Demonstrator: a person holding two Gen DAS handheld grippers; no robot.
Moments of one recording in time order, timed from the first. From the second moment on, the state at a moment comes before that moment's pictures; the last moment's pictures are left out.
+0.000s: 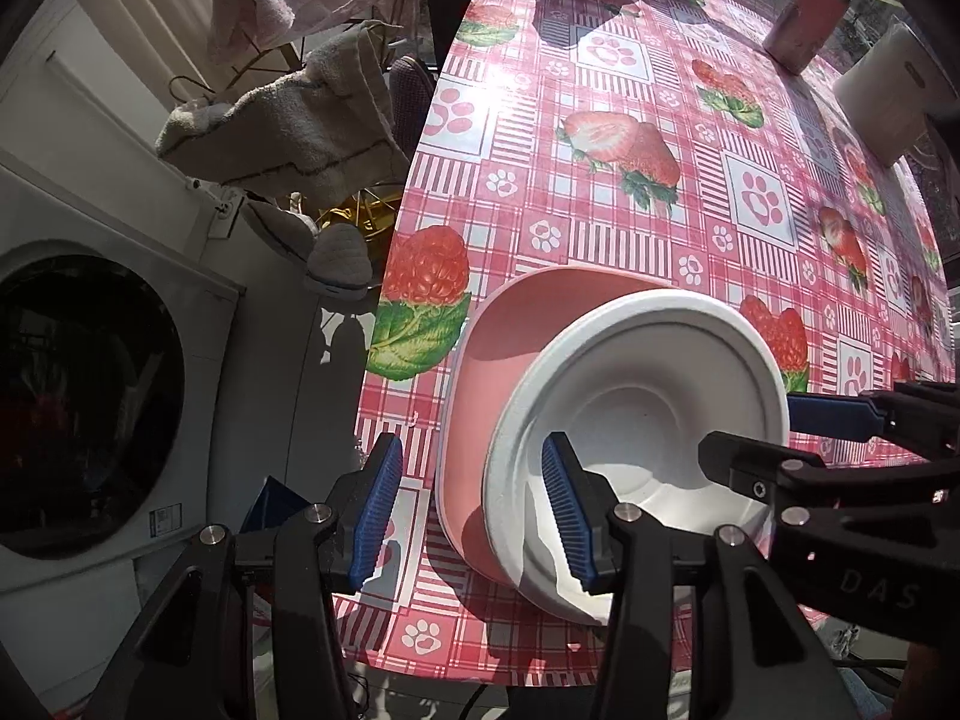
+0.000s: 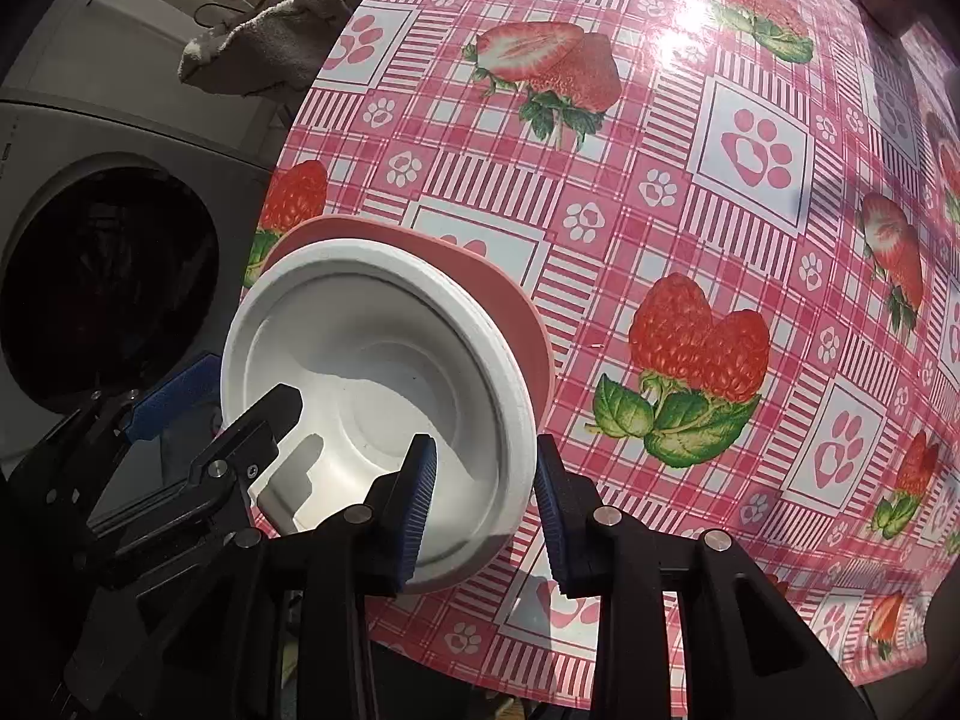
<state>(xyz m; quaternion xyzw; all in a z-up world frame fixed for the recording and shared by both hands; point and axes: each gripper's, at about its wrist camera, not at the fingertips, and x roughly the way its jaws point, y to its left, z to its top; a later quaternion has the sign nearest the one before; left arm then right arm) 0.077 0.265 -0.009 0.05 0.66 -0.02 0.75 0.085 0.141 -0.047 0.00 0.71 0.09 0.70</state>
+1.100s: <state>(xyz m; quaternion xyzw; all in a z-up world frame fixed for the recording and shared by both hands) 0.047 0.250 0.084 0.09 0.65 -0.08 0.75 0.067 0.133 0.071 -0.06 0.63 0.06 0.77</state>
